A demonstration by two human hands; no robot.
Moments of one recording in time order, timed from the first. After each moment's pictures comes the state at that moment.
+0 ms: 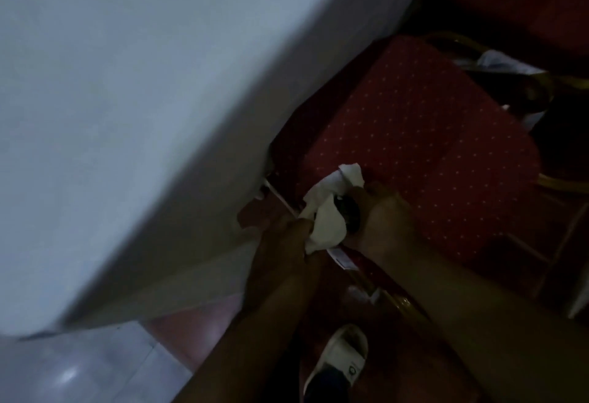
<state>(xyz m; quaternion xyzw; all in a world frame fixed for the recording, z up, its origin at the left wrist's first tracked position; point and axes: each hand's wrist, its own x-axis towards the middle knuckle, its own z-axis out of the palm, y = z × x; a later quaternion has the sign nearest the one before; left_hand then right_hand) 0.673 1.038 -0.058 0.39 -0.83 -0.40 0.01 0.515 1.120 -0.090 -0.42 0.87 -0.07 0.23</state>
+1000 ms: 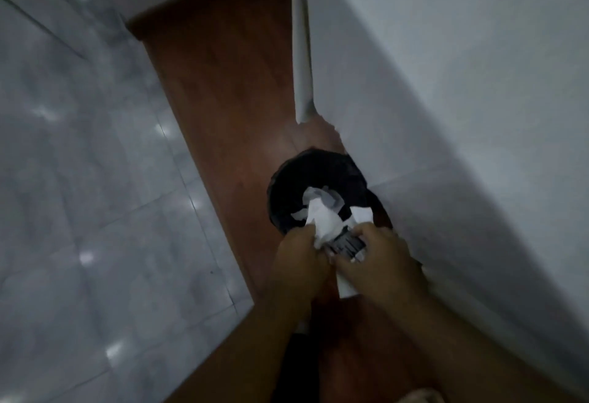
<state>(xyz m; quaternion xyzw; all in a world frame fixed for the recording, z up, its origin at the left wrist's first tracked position) 0.969 0.778 -0.048 0.58 -0.69 -0.42 0.04 0.827 0.827 -0.016 -0.44 0.81 -0.10 0.38</state>
